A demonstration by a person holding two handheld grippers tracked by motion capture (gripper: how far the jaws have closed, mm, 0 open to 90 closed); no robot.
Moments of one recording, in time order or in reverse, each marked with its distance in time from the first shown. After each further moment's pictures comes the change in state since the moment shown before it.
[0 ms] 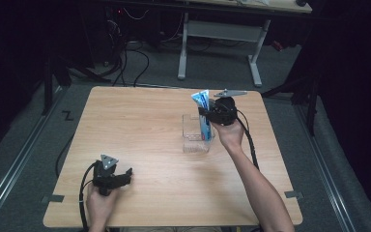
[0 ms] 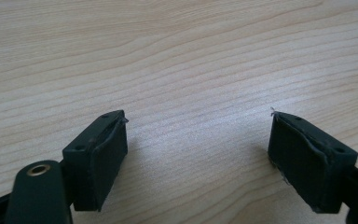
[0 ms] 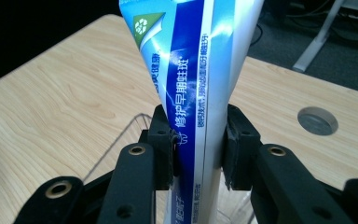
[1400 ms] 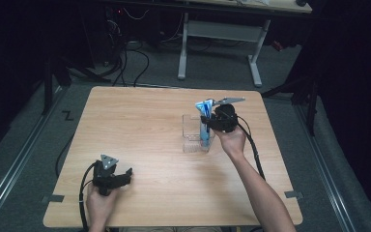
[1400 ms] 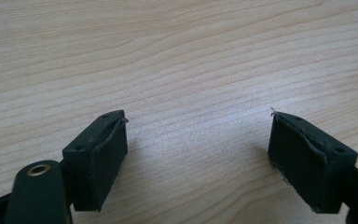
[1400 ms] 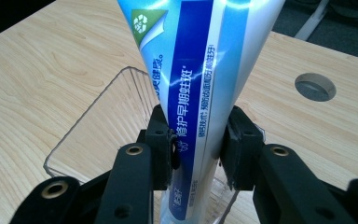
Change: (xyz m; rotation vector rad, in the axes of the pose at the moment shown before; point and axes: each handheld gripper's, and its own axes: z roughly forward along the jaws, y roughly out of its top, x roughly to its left) left arm 0.000 0.000 0.000 0.000 -0.001 0.000; right arm -0.001 -0.021 0.003 0.087 -0.029 -0.006
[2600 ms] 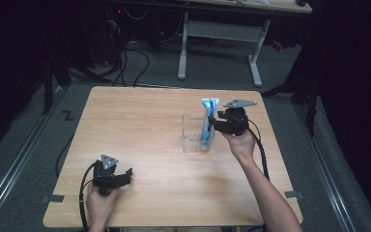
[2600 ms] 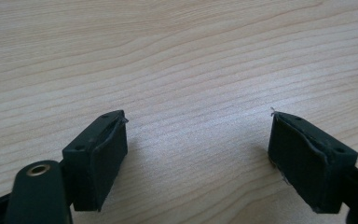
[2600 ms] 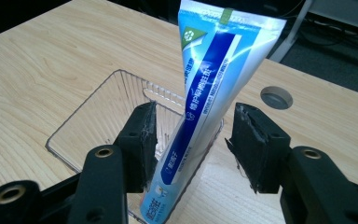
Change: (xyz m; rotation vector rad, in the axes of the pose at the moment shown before) left arm 0.000 0.000 0.000 0.000 0.000 0.001; right arm -0.003 -0.008 -0.035 -0.077 -0.068 -0.052
